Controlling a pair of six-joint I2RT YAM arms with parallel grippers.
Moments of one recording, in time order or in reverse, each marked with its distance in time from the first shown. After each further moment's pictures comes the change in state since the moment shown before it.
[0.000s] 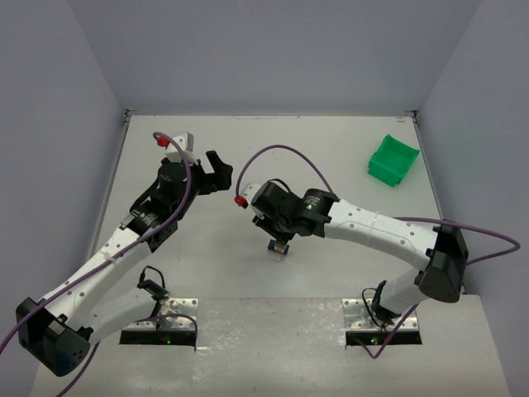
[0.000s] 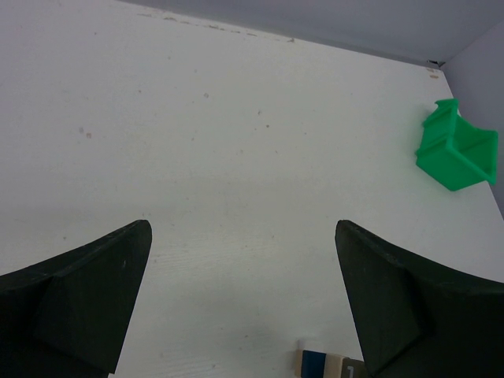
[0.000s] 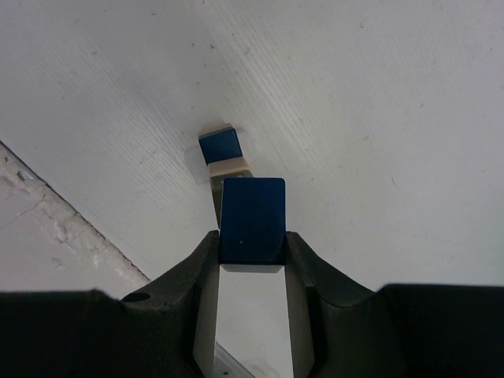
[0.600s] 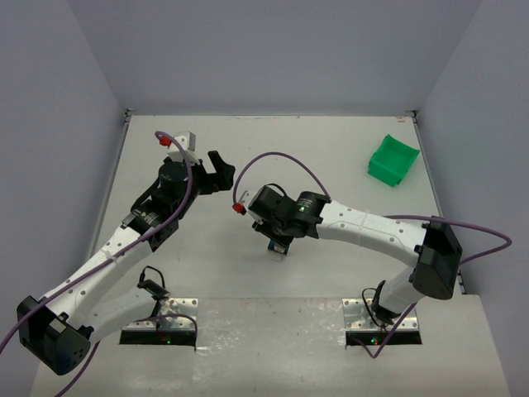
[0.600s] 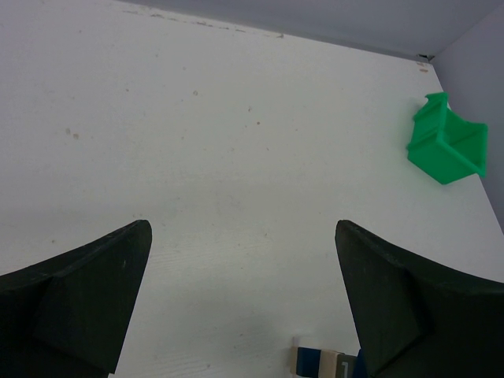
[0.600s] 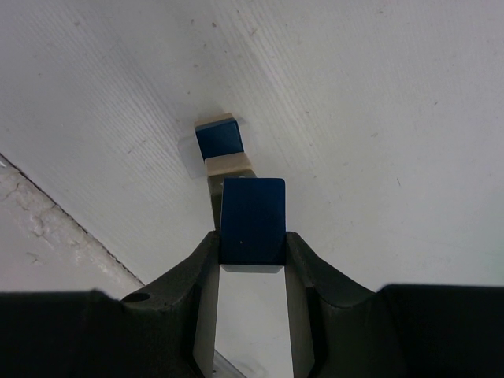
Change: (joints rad) left arm 0.000 0.009 0.000 0.014 0.032 0.001; right arm 0.000 0.042 -0.034 0.015 -0.005 -0.047
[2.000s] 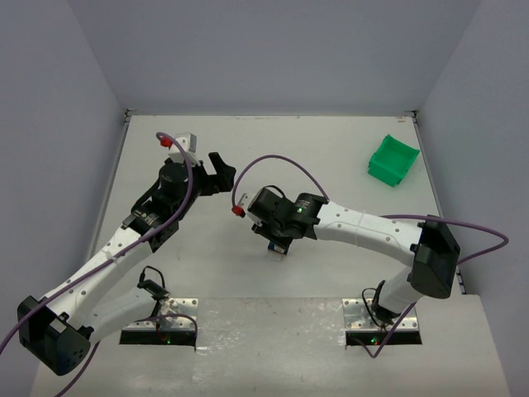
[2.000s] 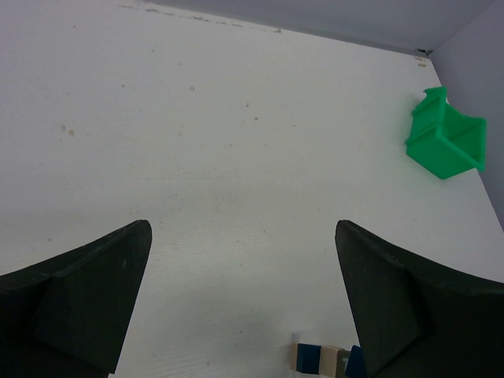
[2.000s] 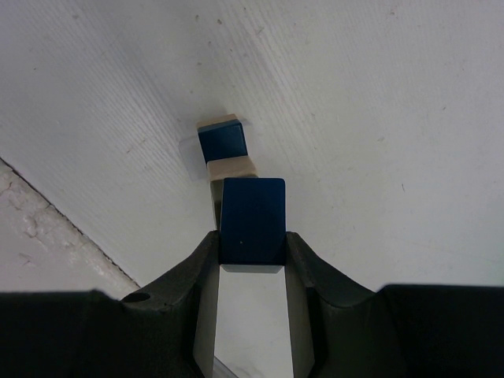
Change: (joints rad) left arm 0.000 -0.003 -0.013 0.007 0.012 0.000; right arm 0.000 0.014 -0.019 0.023 -0.010 -0.018
